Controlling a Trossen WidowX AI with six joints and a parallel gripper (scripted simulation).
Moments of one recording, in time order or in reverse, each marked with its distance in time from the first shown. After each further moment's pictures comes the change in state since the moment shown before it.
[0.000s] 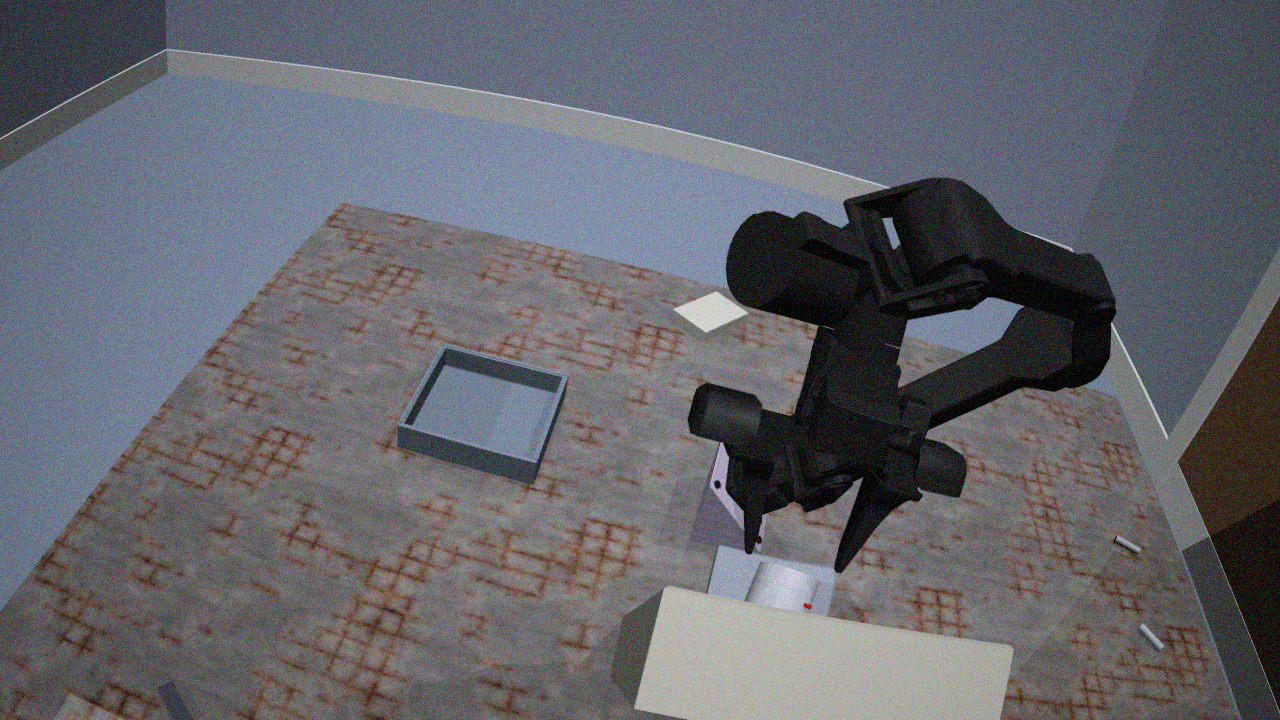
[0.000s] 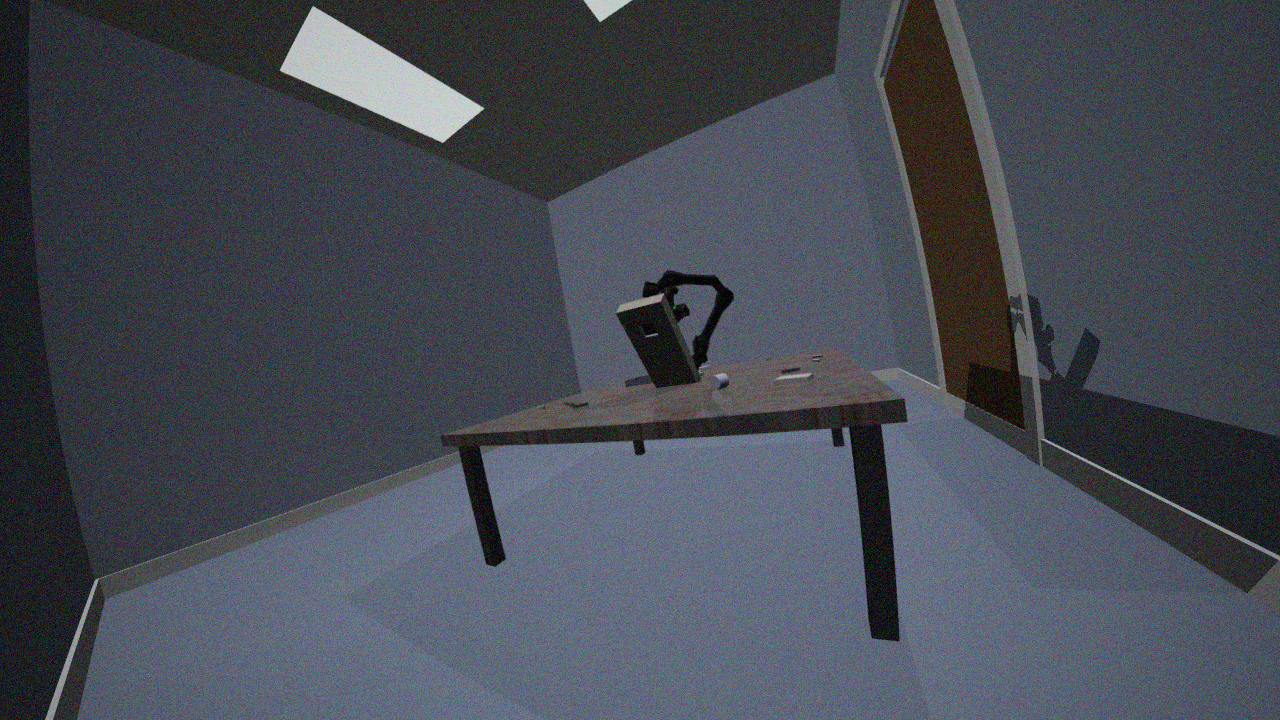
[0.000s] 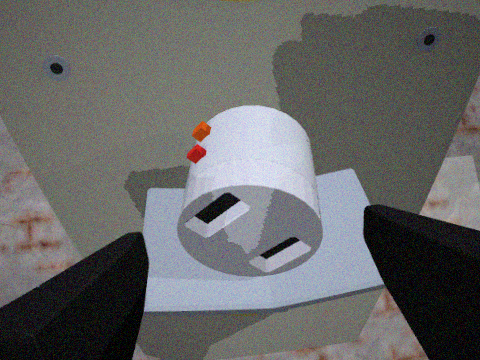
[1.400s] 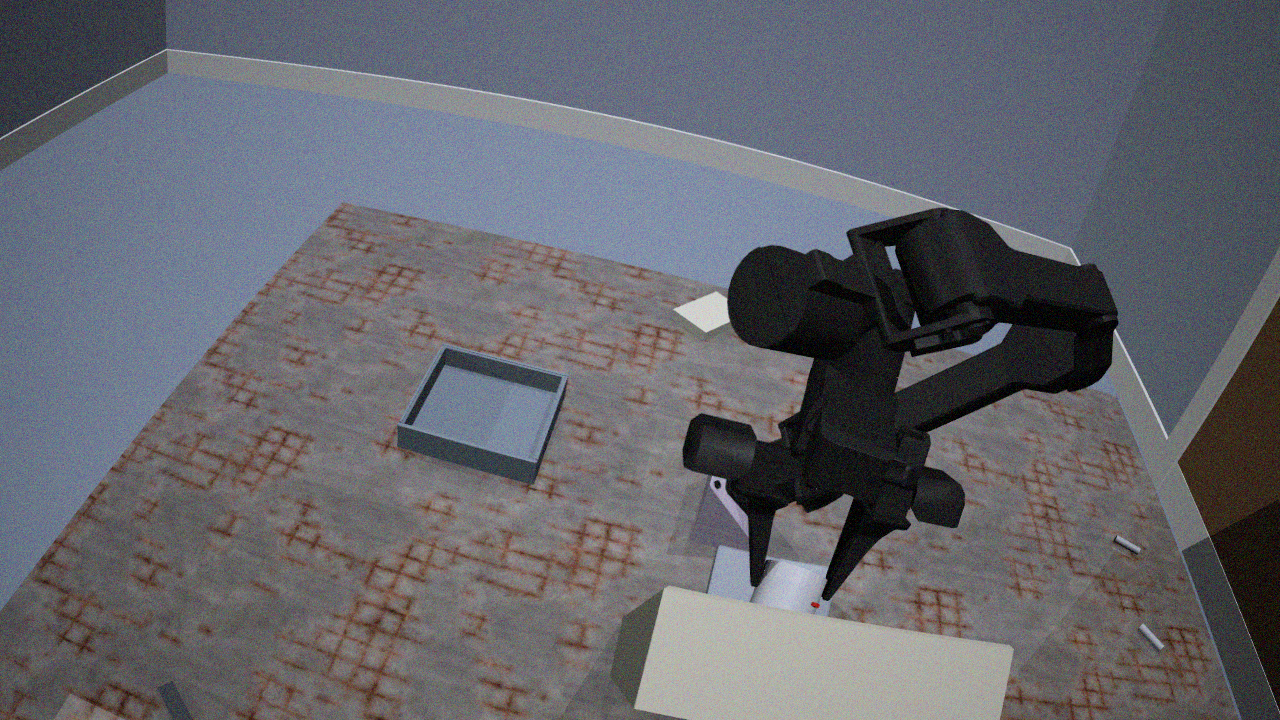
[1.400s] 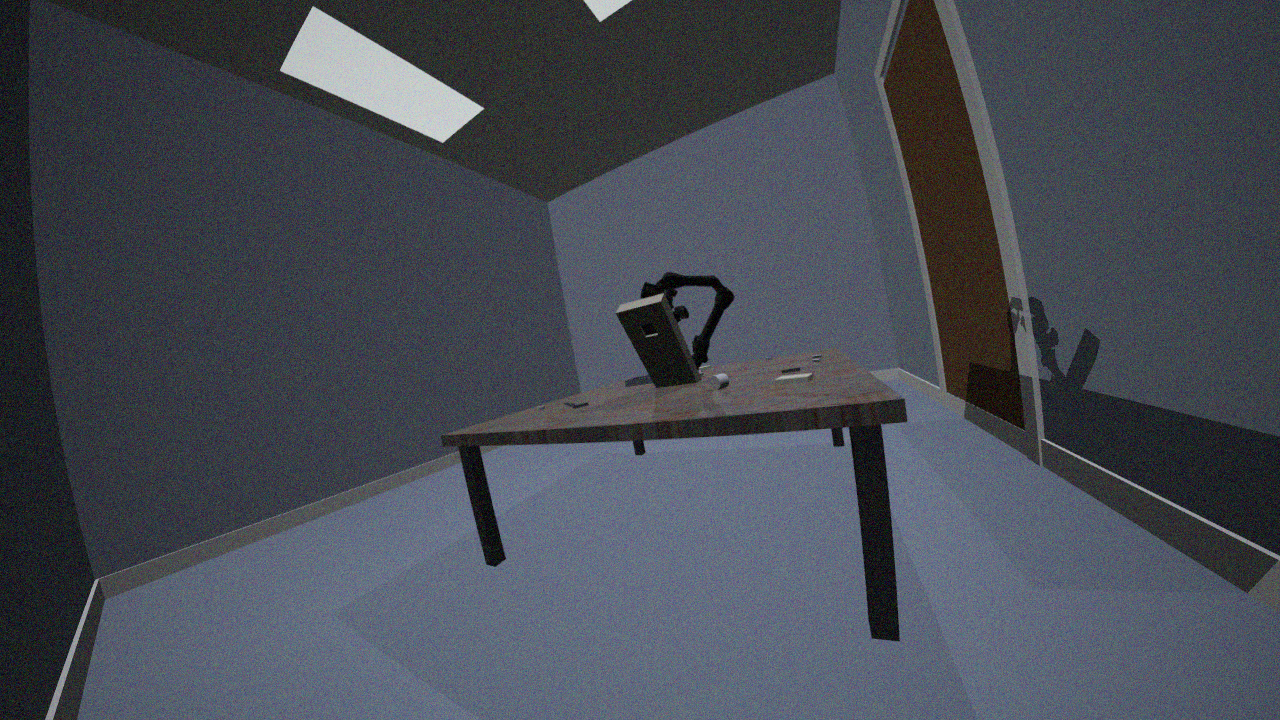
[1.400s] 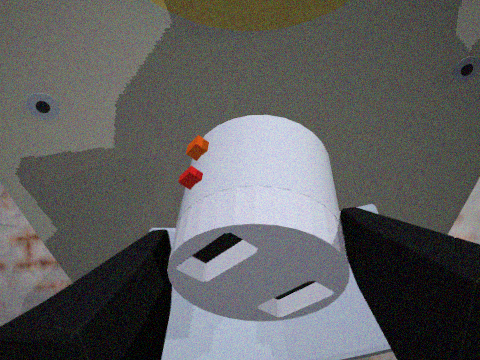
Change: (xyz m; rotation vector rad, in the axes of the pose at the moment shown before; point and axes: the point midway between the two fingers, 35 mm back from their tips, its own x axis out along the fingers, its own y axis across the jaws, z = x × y) arm 0.018 0.002 0.010 0.005 0.006 0.008
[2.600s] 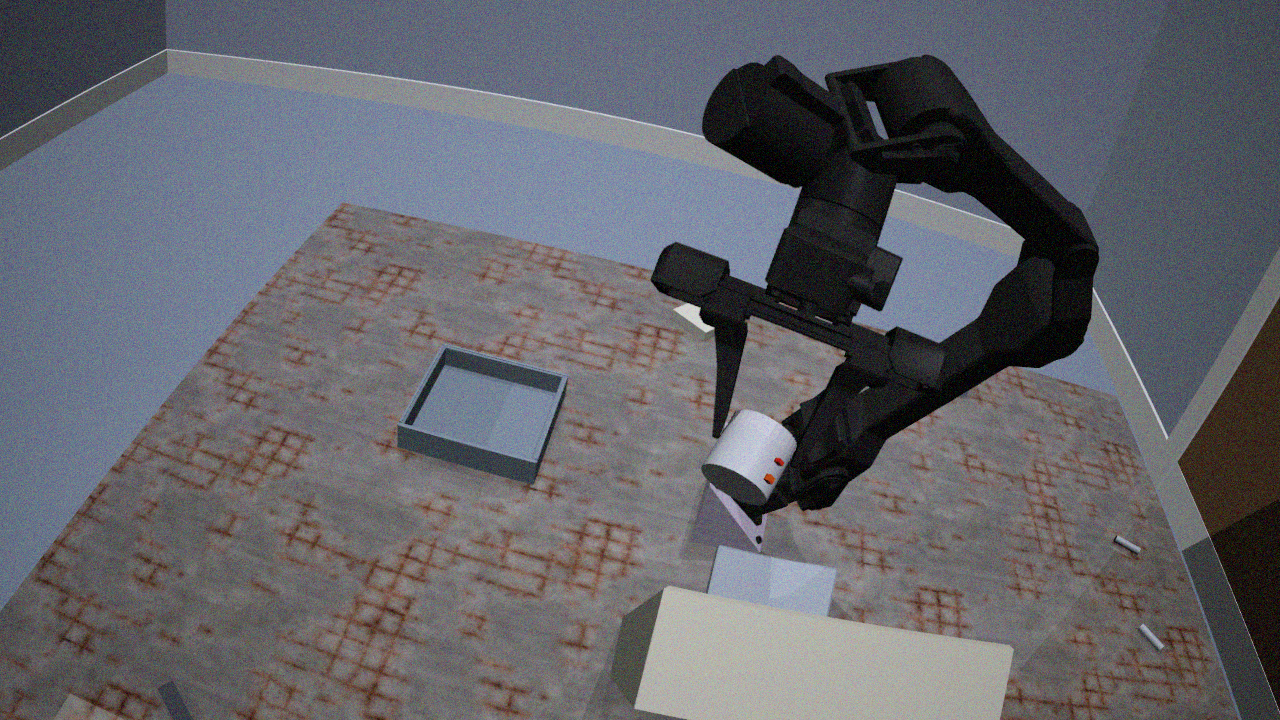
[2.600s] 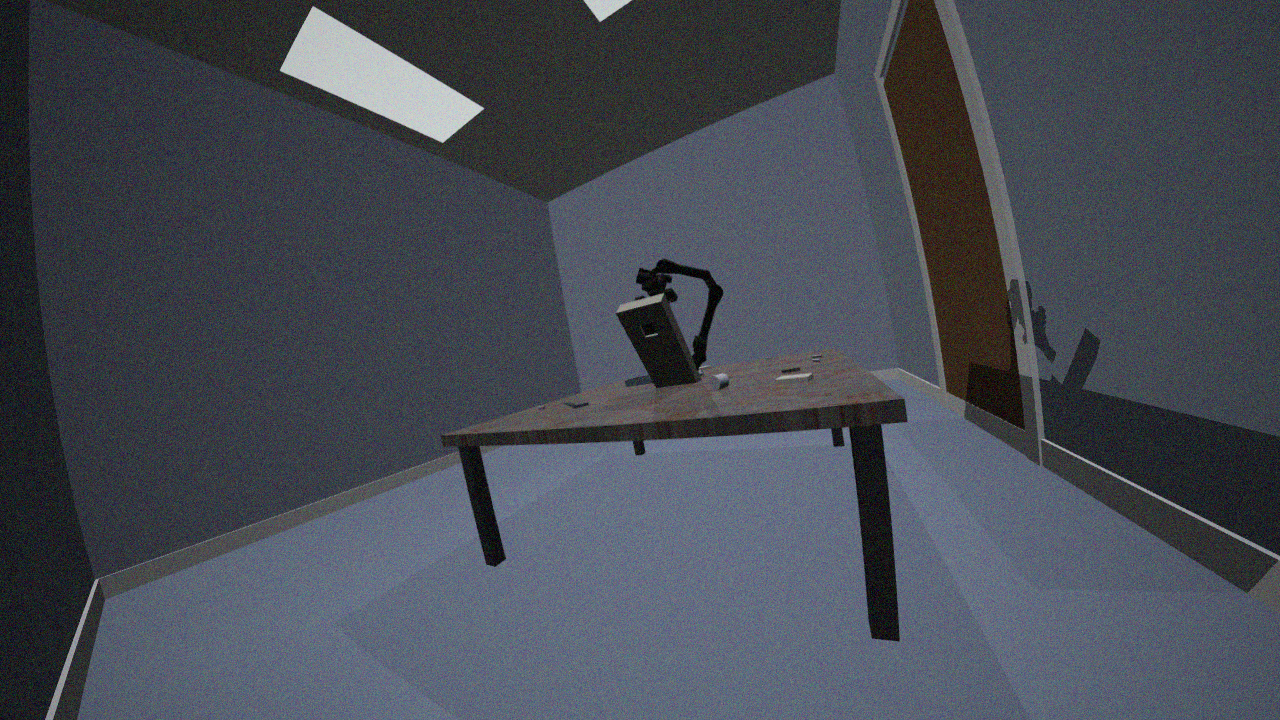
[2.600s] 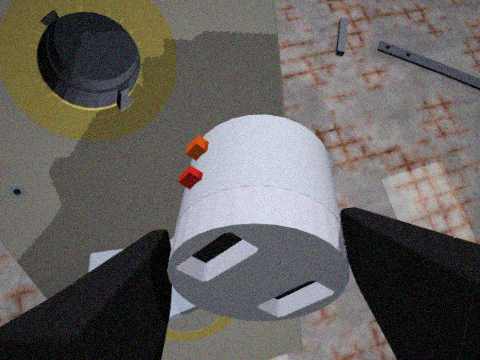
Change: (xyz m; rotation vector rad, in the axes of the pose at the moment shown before) arm -0.090 -0.050 0.015 0.138 -0.127 -0.114
